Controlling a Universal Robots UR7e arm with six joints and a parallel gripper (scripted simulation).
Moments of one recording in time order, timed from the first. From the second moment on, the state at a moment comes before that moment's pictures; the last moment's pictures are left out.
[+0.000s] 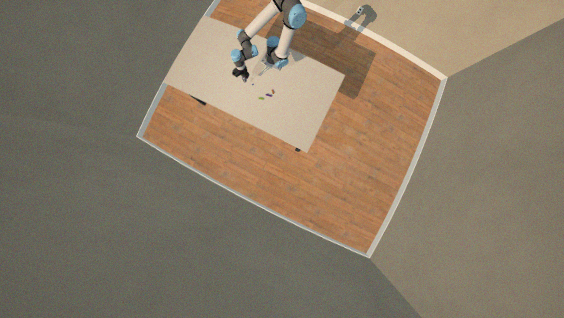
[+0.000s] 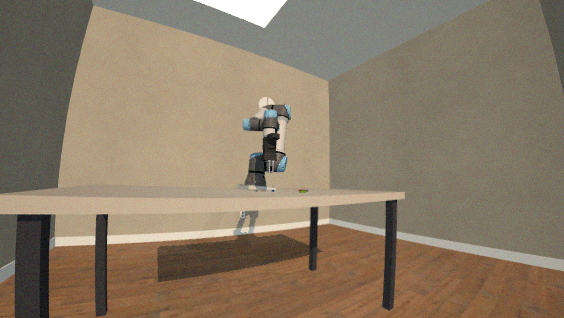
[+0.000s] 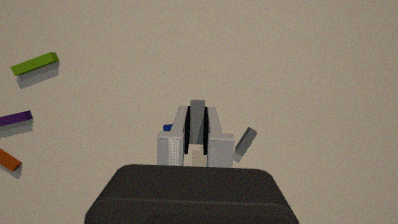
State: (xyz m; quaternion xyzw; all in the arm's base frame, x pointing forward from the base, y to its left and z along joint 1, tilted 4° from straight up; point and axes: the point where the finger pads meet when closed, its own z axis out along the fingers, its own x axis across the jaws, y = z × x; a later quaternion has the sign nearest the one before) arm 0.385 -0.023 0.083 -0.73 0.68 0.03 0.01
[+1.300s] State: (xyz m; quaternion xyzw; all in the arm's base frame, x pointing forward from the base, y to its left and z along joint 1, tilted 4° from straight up) arm 0.368 -0.097 0.068 -0.55 0.84 0.03 0.01
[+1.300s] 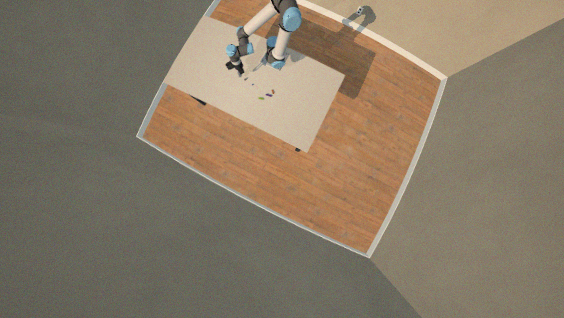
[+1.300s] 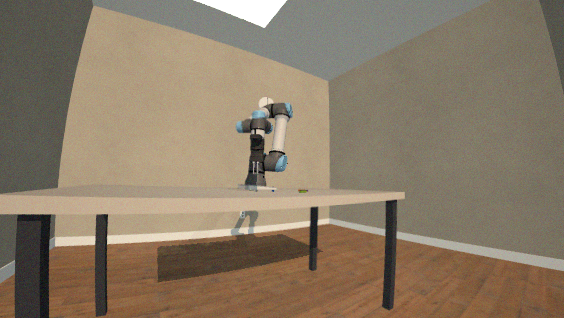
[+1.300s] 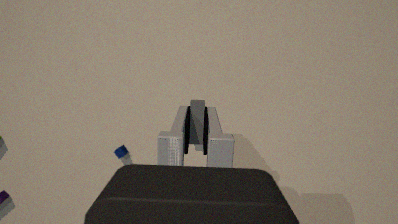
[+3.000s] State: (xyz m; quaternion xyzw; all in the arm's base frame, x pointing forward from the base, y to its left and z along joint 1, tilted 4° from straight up) arm 0.366 -0.092 -0.010 -0.55 0.84 0.04 0.01
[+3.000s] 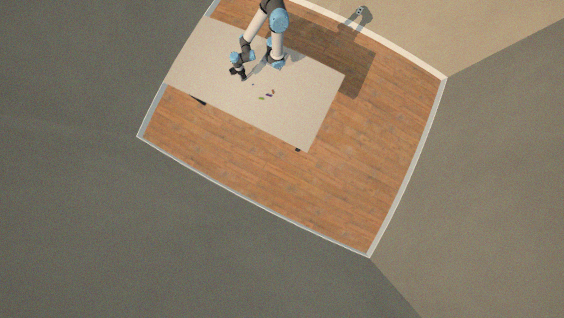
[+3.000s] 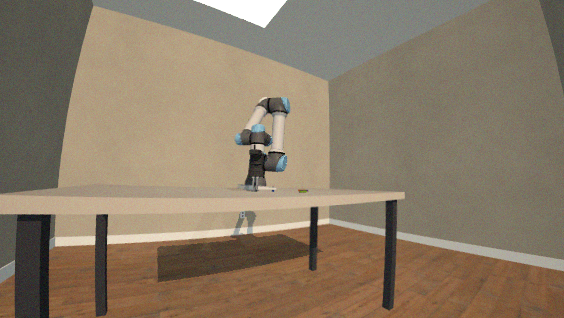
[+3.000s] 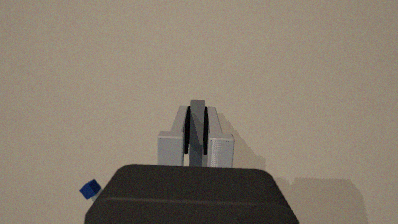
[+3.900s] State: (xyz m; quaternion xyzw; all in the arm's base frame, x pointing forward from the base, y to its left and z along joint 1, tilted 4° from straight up) arm 0.365 -0.091 -0.016 -0.55 0.84 0.04 0.01
